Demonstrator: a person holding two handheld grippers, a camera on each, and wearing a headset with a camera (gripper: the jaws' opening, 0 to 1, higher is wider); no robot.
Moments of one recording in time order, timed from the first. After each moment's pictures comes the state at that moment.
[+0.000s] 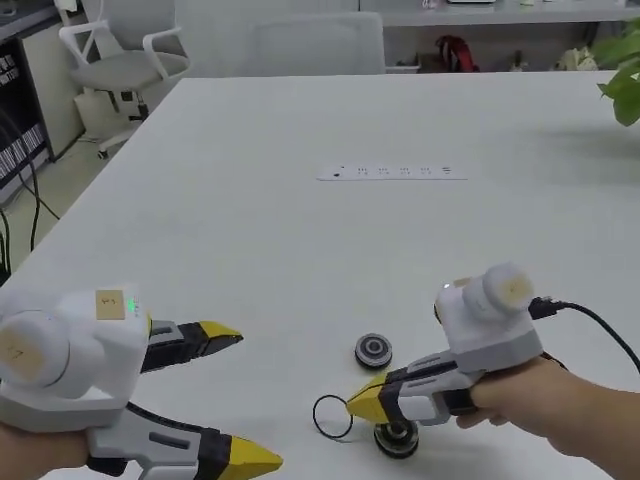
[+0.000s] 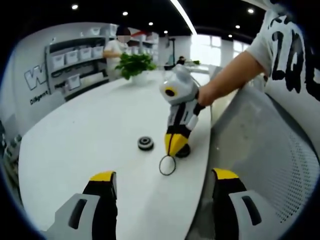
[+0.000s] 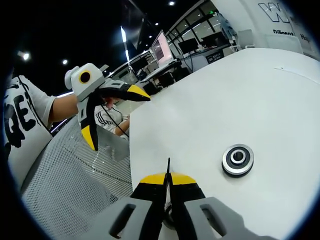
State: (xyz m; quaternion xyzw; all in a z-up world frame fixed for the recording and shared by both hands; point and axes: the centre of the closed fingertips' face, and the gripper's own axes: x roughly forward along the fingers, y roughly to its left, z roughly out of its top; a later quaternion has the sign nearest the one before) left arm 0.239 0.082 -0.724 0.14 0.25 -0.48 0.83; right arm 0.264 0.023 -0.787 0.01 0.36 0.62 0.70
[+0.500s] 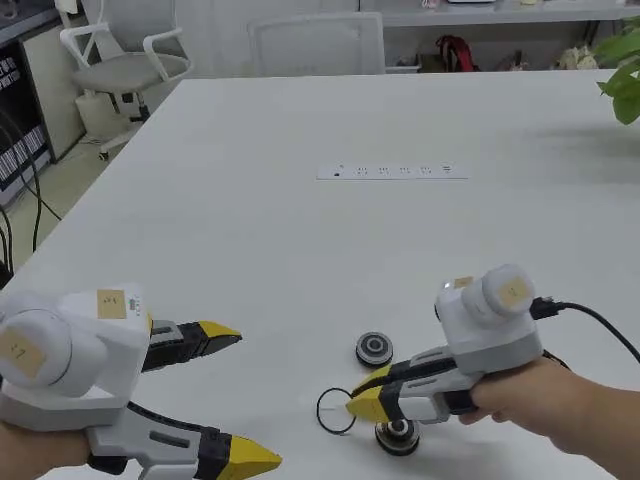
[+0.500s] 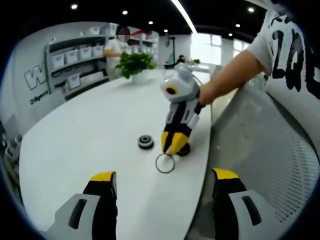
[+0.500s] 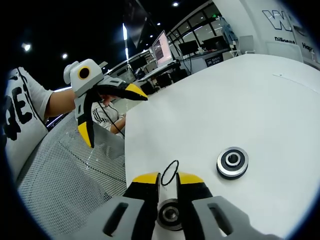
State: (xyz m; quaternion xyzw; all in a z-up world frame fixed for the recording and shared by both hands) left arm 0.238 0.084 -0.725 0.15 0.25 -0.48 0.83; right arm 0.270 0.019 -0.788 0.00 0.34 0.62 0.71
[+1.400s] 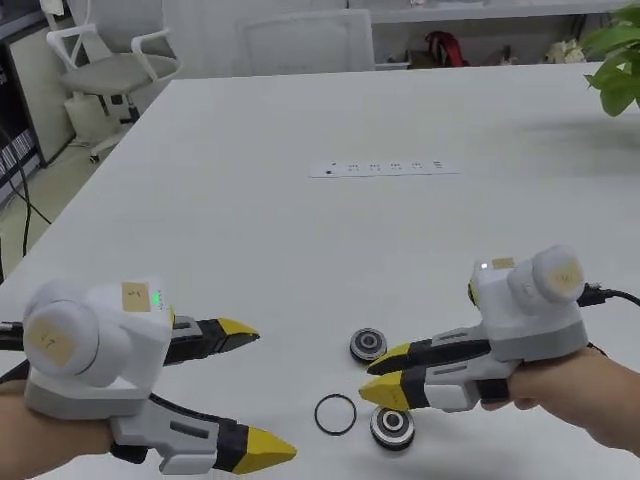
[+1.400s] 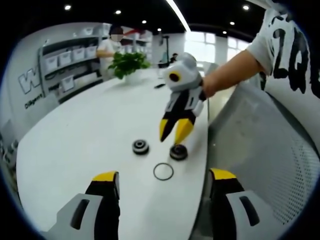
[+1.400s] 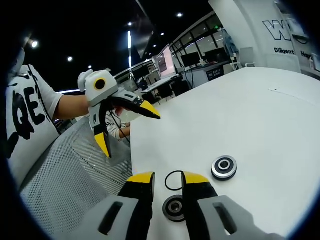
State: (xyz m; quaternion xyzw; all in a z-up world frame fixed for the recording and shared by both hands) left arm 0.243 0.065 -0.726 0.16 0.25 -0.50 0.81; right arm 0.267 -0.002 -0.753 0.01 0.30 0.62 0.73
